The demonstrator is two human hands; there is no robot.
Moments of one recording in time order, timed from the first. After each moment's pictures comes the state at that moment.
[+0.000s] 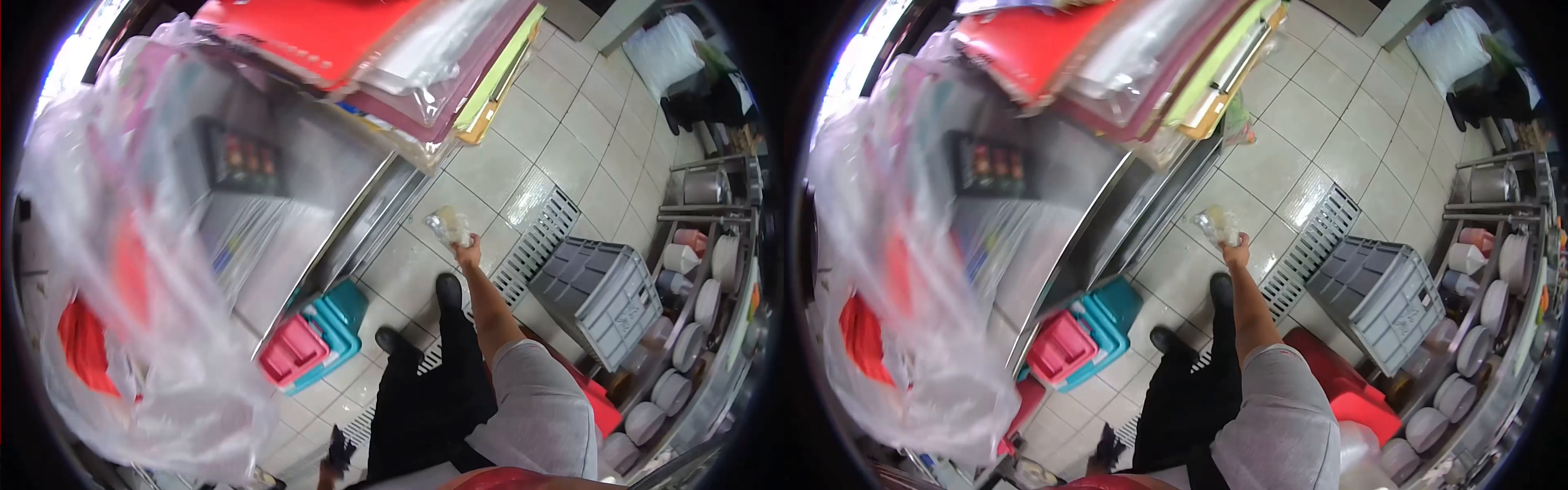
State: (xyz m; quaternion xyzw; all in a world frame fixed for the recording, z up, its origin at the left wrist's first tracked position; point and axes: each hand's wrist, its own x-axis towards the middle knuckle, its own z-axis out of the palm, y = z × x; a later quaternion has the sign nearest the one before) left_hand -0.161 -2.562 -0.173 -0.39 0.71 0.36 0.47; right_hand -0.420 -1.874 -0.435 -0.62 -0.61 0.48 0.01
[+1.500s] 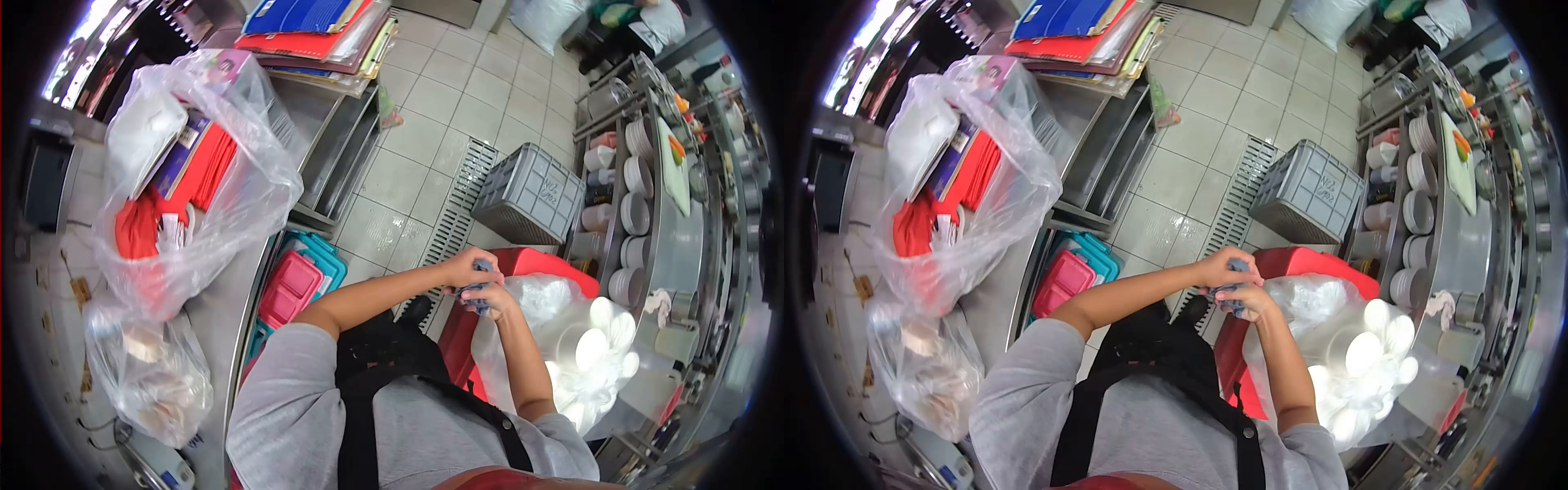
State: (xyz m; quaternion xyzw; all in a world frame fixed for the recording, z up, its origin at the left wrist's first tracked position) left_hand -0.240 -2.084 0.034 0.55 0.34 0.43 0.63; right_hand -0.092 -2.064 0.054 -0.36 -0.28 0.89 -0.05
